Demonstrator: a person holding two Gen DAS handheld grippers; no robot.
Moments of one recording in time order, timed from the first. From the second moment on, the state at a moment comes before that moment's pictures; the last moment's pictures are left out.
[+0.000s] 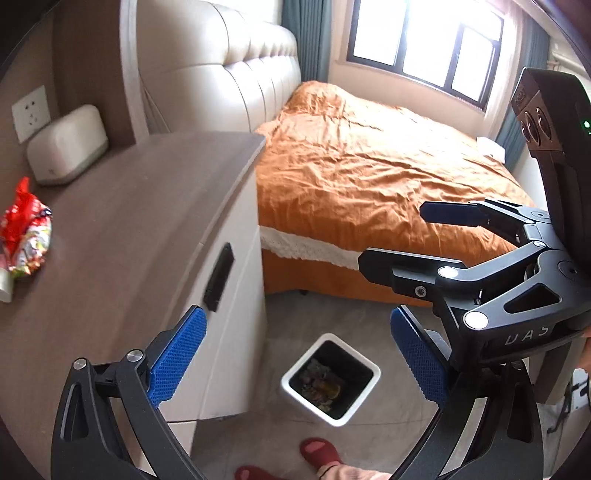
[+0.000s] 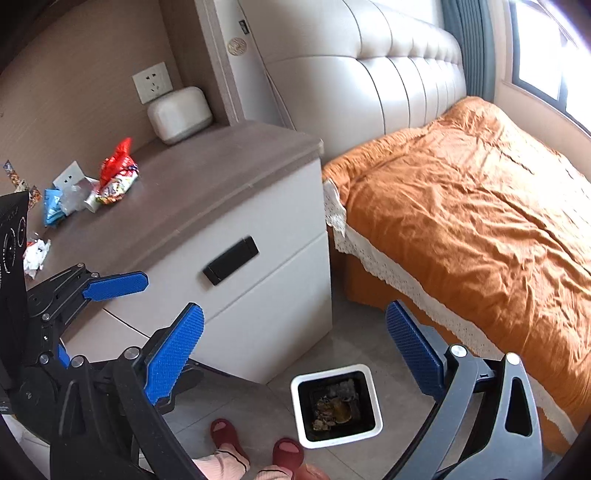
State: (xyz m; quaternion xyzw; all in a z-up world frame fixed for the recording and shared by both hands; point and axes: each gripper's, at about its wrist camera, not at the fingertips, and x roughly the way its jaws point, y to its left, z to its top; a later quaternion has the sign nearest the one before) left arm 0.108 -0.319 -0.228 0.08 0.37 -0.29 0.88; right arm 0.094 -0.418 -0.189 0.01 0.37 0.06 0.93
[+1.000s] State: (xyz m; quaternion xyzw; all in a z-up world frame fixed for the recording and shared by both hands) left arm 0.082 -0.012 -0.174 0.00 0.33 0.06 0.94; right arm 0.174 -0.167 -0.138 -0.10 0.31 0.24 0.92
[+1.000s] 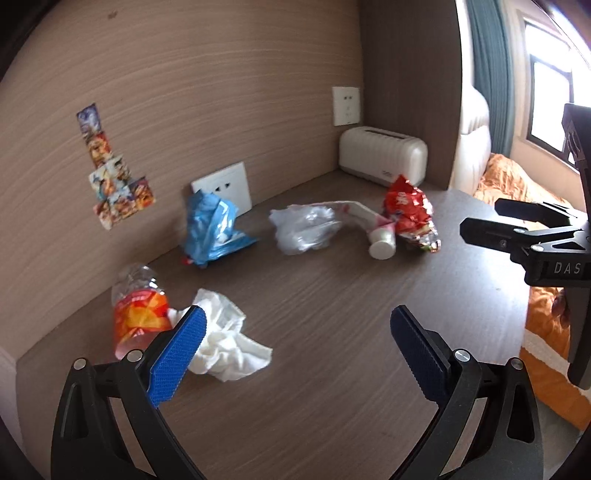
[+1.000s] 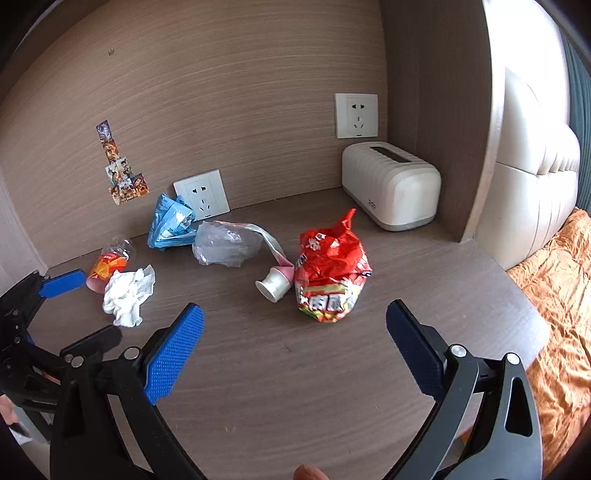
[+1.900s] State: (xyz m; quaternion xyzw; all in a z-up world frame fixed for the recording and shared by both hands) left arm 0.138 0.042 -0.231 -0.03 0.41 0.07 0.91; right arm 0.290 -0.155 -0.199 -0.05 0.39 0.14 0.91
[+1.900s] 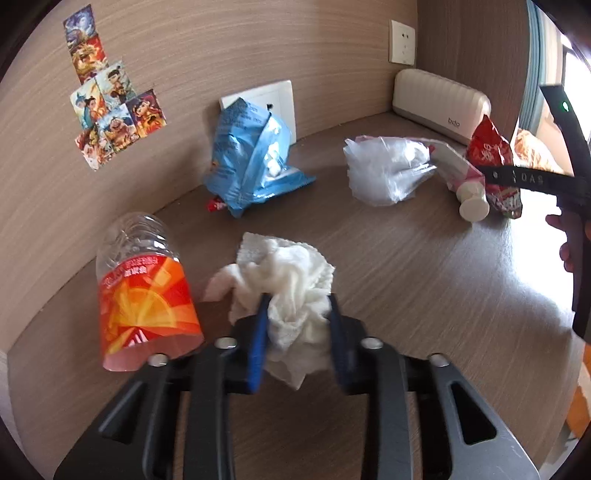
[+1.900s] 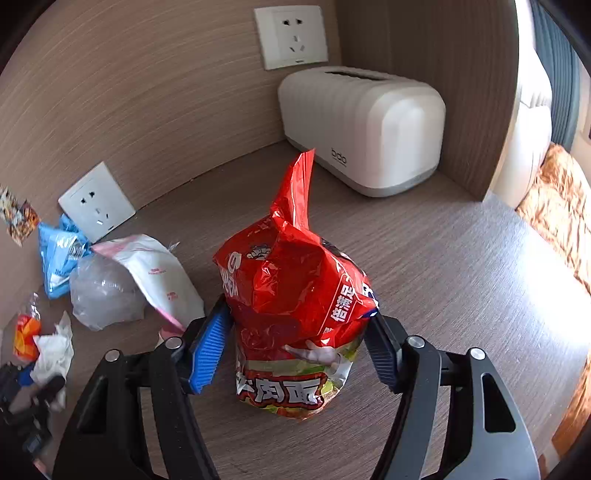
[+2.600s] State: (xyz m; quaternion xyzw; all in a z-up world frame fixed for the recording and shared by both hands) left arm 0.132 -0.088 -0.145 0.00 0.33 -0.07 0.94; right arm 0.190 -0.256 -0.127 -0.01 0.34 0.13 0.93
